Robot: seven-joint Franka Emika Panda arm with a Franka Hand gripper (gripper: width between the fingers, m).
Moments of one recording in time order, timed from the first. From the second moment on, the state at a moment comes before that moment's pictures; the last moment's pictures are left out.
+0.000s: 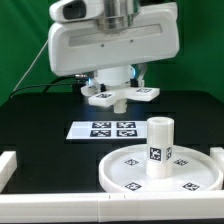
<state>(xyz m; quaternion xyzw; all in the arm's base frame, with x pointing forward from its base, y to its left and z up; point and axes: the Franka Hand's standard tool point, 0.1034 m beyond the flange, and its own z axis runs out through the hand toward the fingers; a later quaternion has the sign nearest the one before) 0.528 -0.027 0.133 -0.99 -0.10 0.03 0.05</state>
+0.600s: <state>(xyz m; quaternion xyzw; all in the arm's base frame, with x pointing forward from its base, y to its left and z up) 0.550 0.006 0.140 -0.99 -0.12 0.04 0.05</state>
